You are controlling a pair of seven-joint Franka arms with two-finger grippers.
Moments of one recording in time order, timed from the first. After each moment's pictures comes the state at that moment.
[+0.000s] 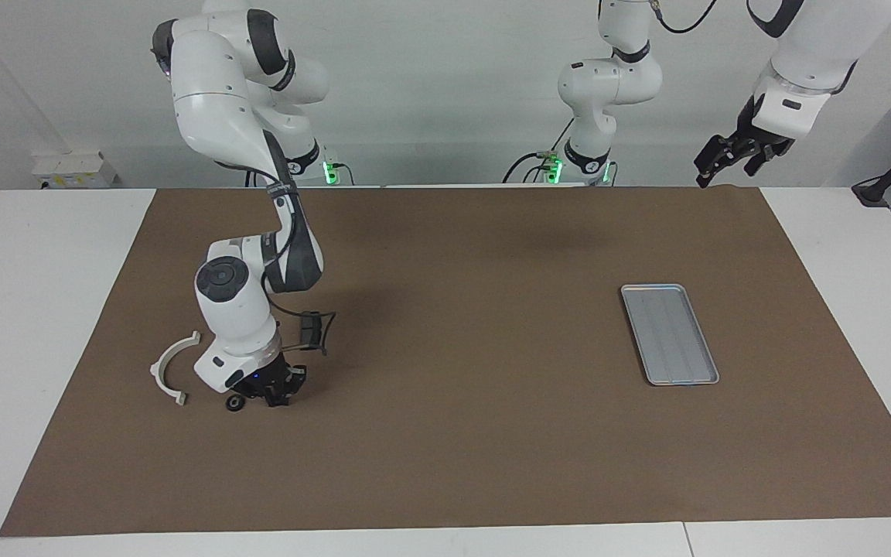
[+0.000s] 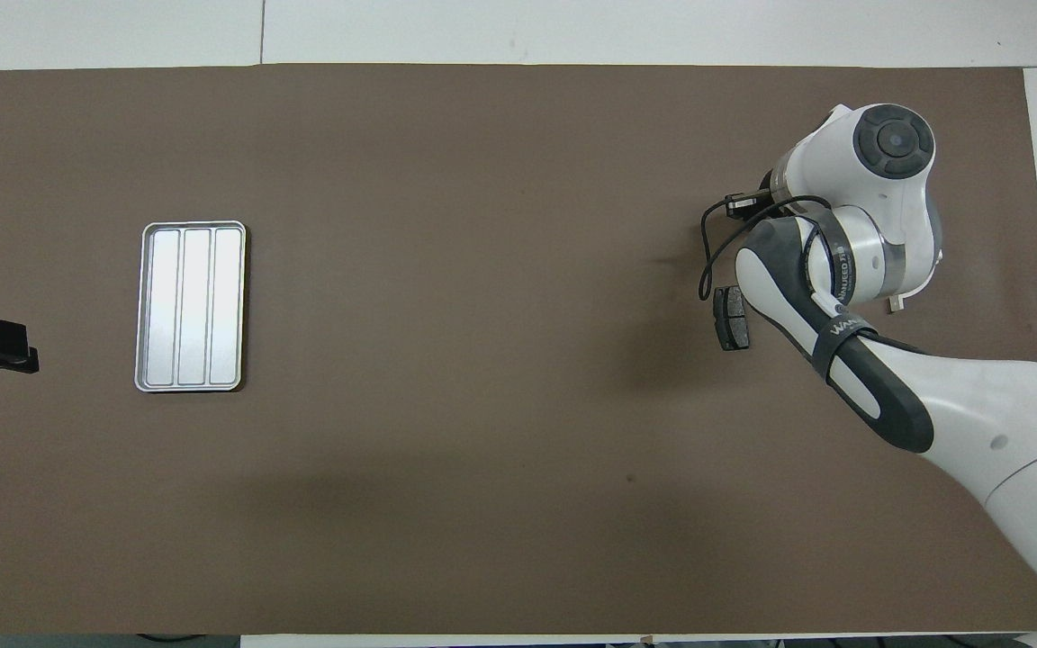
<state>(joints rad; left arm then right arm) 0.01 -0.19 0.00 -1.77 0.04 1.50 -0.17 -0.02 0.58 0.12 -1.66 -0.16 2.36 0.10</state>
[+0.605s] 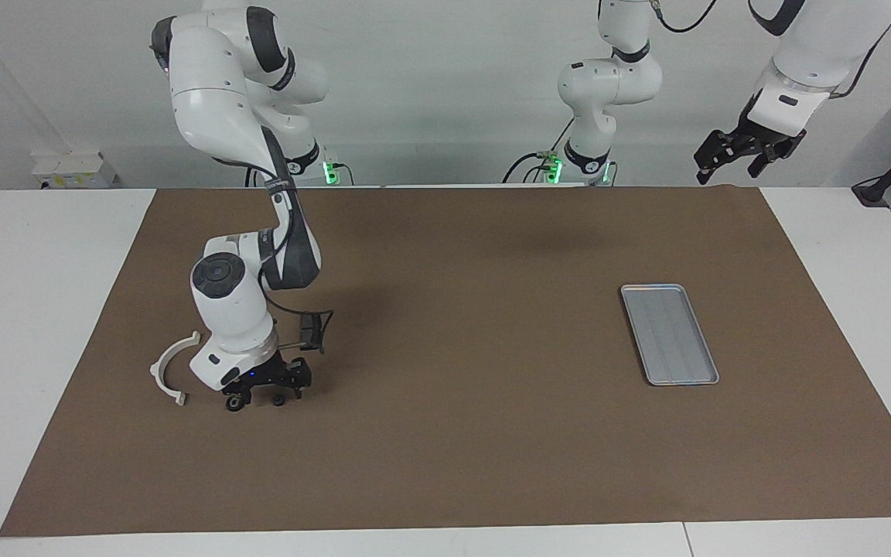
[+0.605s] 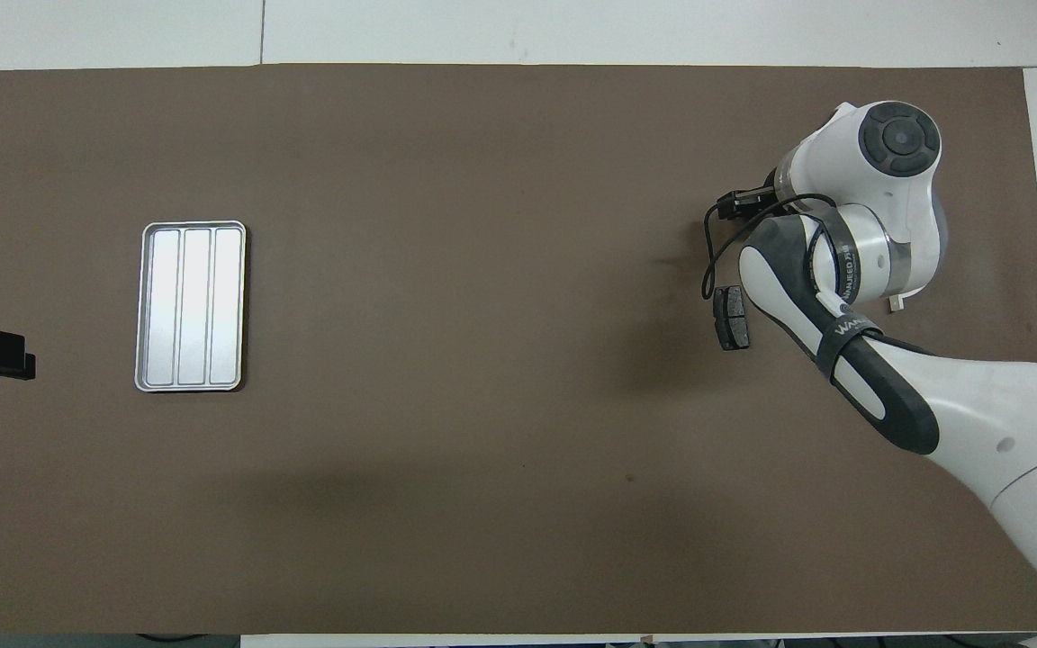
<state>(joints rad) 0.01 -0.19 0.00 -1.77 0.03 1.50 -0.04 -0.02 0.55 0.12 -1.66 -0.16 2.34 0.10</state>
